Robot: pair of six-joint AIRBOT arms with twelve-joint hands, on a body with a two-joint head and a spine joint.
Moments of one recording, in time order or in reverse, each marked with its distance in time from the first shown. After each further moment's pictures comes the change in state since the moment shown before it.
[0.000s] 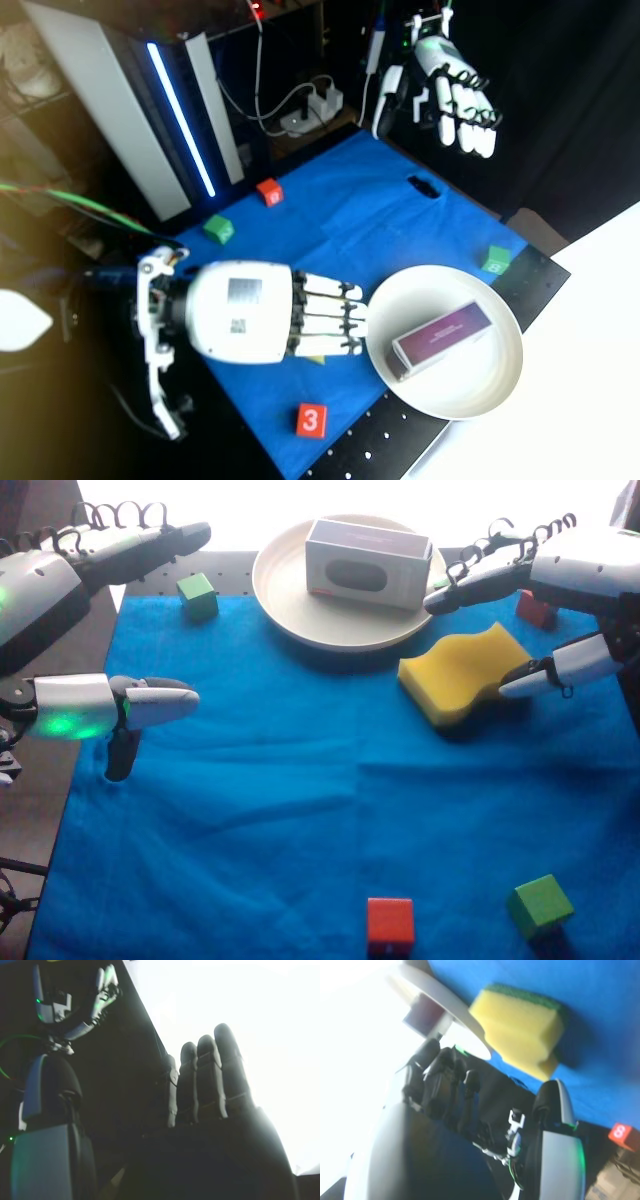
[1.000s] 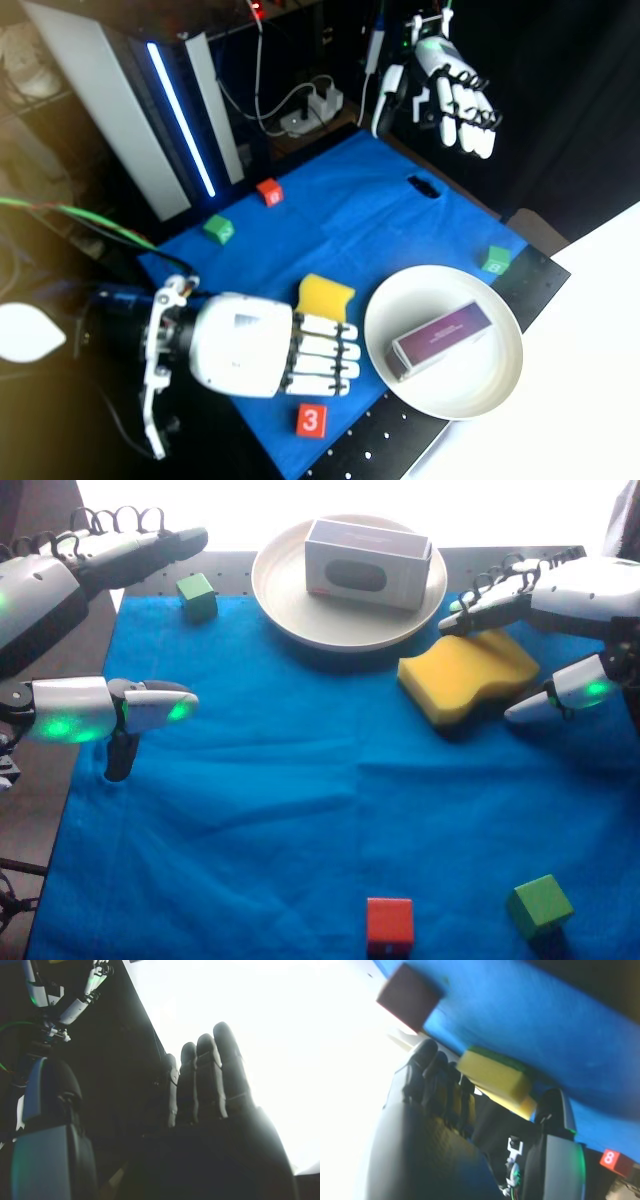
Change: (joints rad) left arm 0.011 0.000 0.000 -0.002 -0.006 -0.009; right arm -0.043 -0.045 0.056 -0.003 -0.095 0.008
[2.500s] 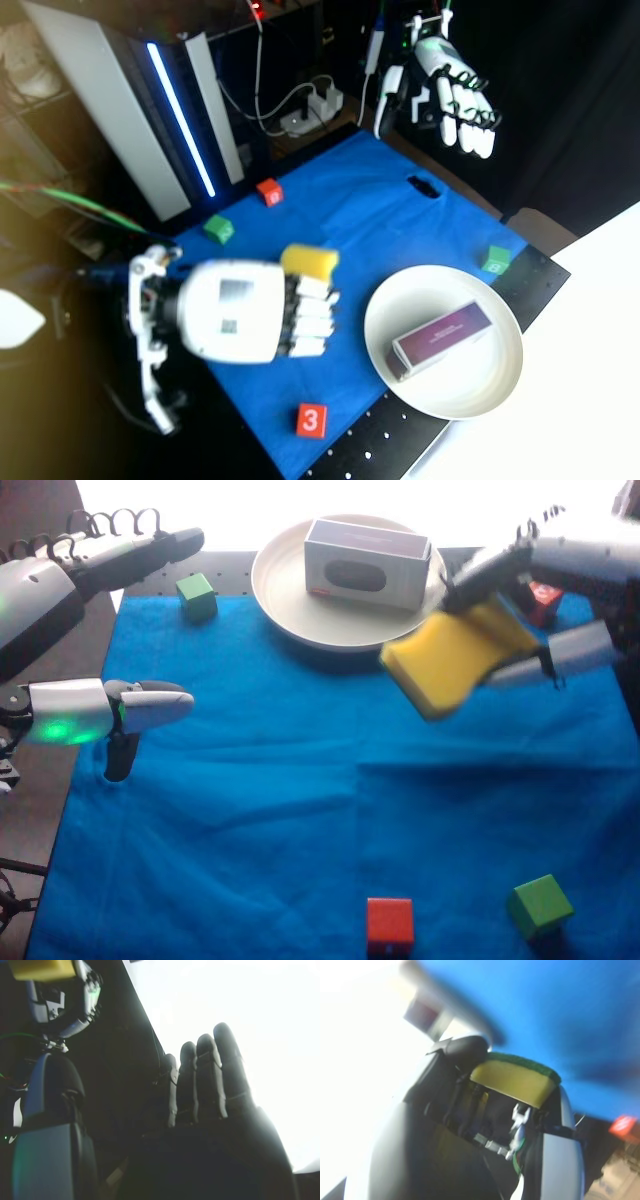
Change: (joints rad) left arm 0.014 0.000 -0.003 -0.013 -0.017 -0.005; right arm 0.098 0.080 -0.114 0.049 0.179 -0.008
